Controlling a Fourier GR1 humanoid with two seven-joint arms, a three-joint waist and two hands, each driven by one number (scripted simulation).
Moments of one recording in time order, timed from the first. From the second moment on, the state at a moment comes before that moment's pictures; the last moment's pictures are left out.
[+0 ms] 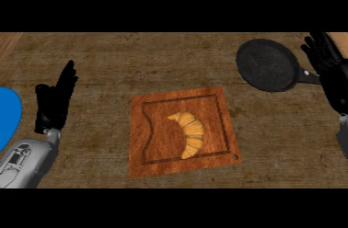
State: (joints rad) left arm -0.31 0.46 -0.22 -1.28 0.22 0.35 0.08; right arm -0.37 -0.57 0.08 -1.47 -0.33 -0.07 0.05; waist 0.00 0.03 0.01
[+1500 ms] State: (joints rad) left arm -0.26 0.40 -0.16 -1.42 0.26 0.27 0.02; right arm -0.80 -0.67 0.32 -1.32 0.04 0.59 -0.33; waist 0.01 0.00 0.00
